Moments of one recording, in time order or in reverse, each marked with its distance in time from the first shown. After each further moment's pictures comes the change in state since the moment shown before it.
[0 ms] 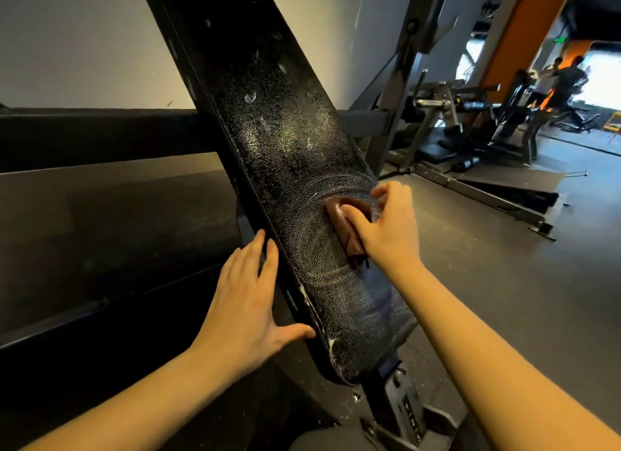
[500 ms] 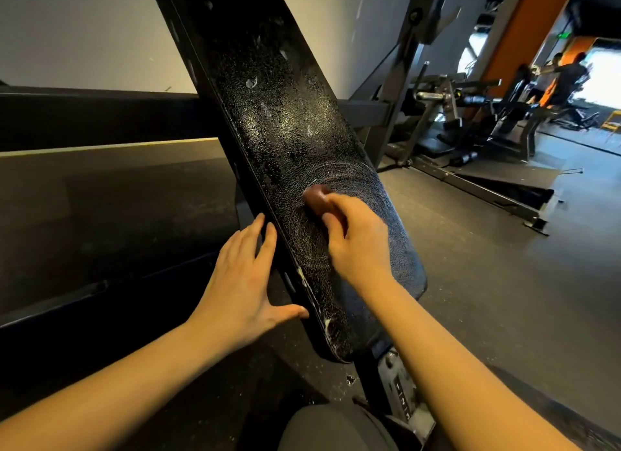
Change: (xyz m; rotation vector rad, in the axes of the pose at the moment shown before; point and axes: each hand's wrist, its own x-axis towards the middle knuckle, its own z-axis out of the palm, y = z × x) left_hand -0.002 -0.005 0.000 -0.038 0.077 0.053; right_hand -0.048 -0.033 0.014 -0.029 -0.064 -0.214
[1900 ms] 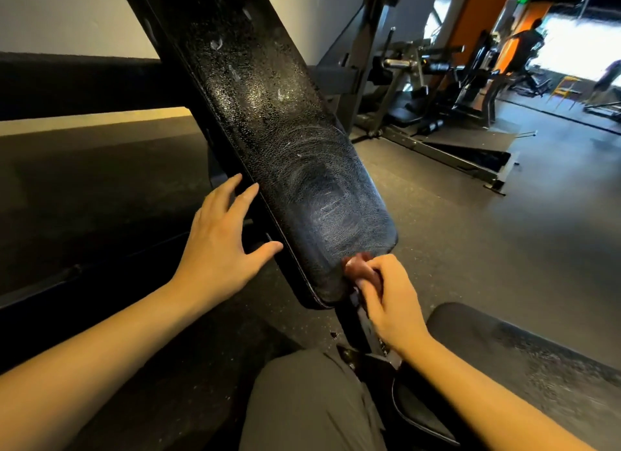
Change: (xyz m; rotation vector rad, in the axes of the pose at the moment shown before) left_hand -0.003 0.005 -0.021 -0.266 0.086 -0.047; right_hand -0.157 0.060 -0.049 -0.035 -0.109 0.154
